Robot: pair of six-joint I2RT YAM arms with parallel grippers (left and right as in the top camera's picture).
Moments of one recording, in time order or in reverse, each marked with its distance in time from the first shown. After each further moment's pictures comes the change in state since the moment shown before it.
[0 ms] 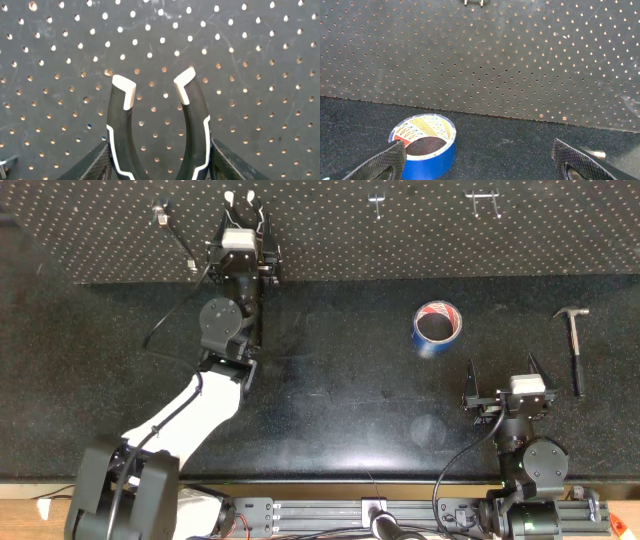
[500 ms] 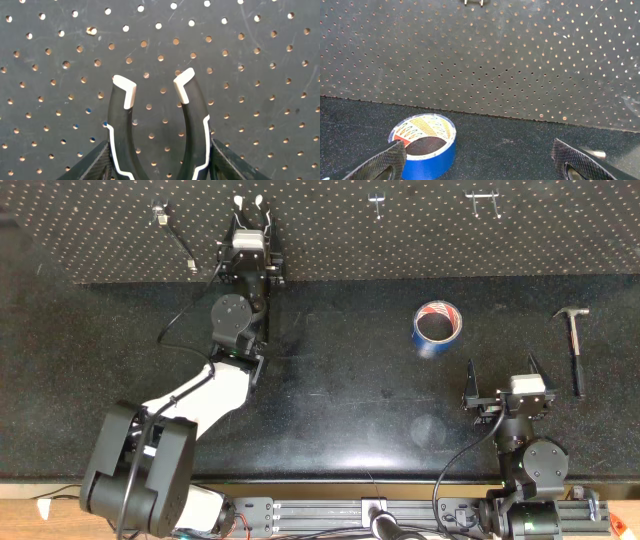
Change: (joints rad) left arm 0.002 0.133 0.003 0.095 -0.005 0.000; right arm 0.000 0.000 0.000 0.000 0.000 0.000
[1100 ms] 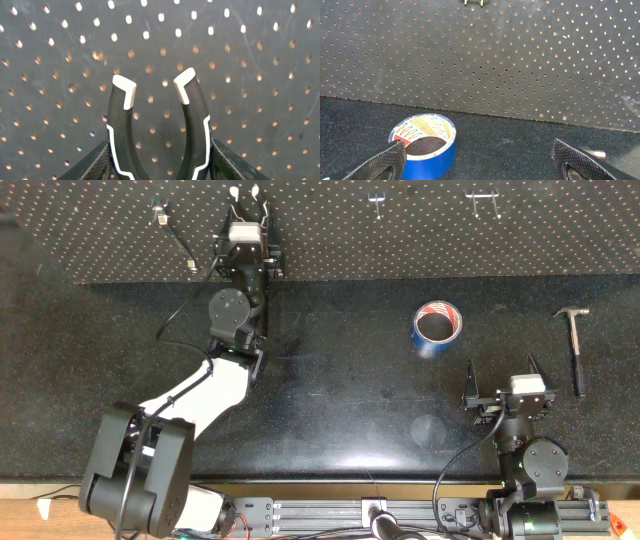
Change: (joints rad) left arm 0.005 -0.005 0.040 -0.020 -0.004 0.000; right arm 0.000 0.000 0.000 0.000 0.000 0.000
